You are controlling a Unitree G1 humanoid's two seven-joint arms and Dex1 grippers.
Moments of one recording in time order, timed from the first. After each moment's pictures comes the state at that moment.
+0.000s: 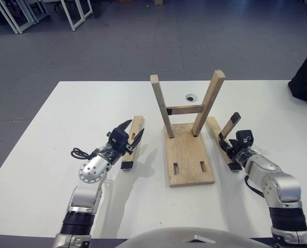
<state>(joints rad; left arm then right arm) 0.06 0.37 -0.02 -0.08 -0.07 -0.12 -0.46 -0.03 -0.35 -0.06 -0.25 0.40 0.78 0.11</state>
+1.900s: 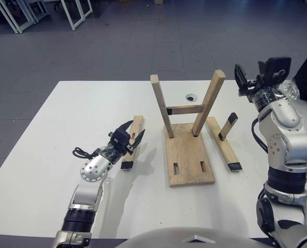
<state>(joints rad) 0.04 0.37 -0.04 -0.02 -0.05 -0.16 -0.46 -0.46 -0.29 -0.14 -0.27 0.25 0.59 0.07</state>
